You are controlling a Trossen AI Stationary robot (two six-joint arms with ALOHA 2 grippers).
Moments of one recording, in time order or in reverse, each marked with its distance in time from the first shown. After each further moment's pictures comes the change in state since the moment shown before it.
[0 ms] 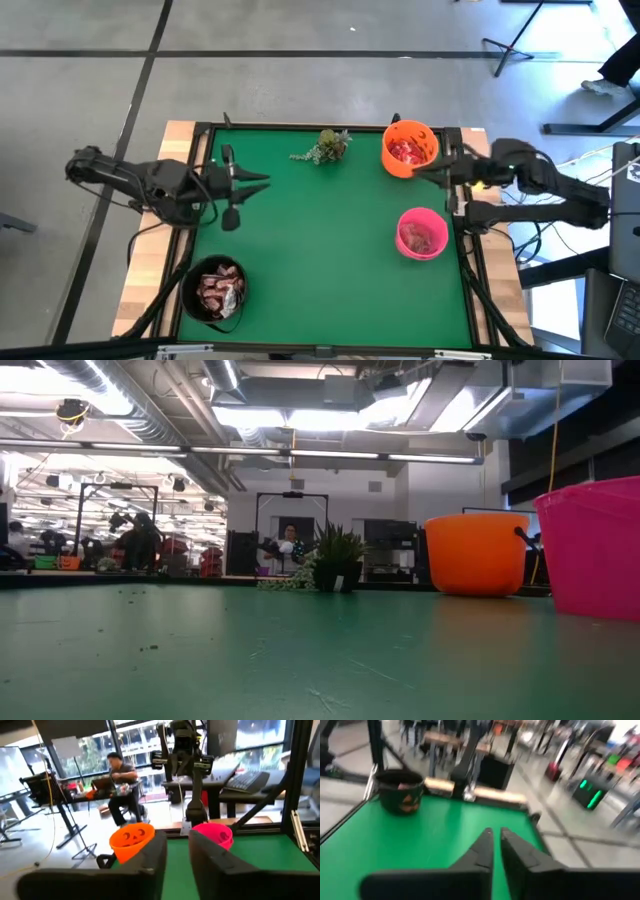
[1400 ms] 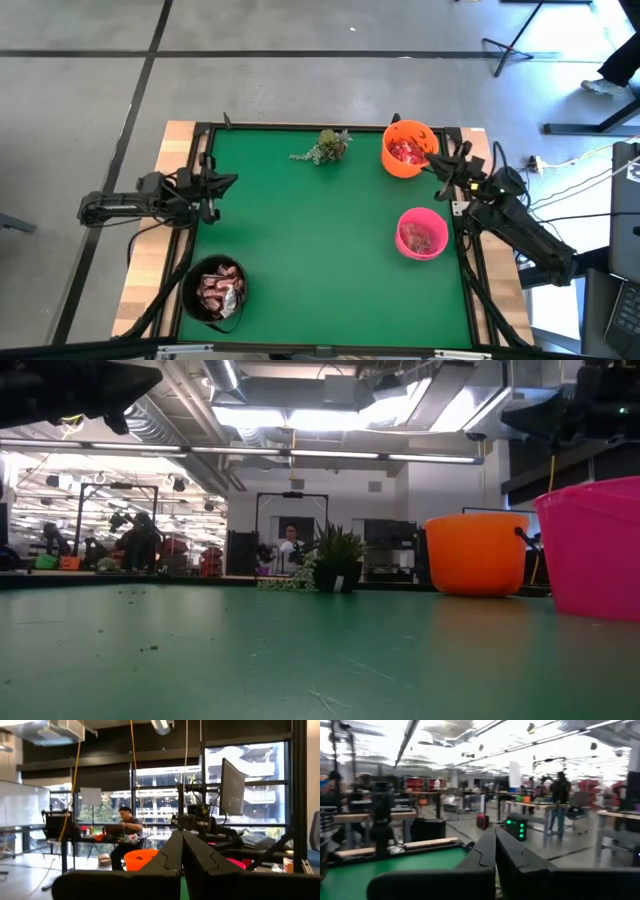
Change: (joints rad) left arm 0.333 -0.857 -0.840 0.399 0.332 -0.078; right arm -0.546 -0.634 -0.749 0.573 -0.145 0.264
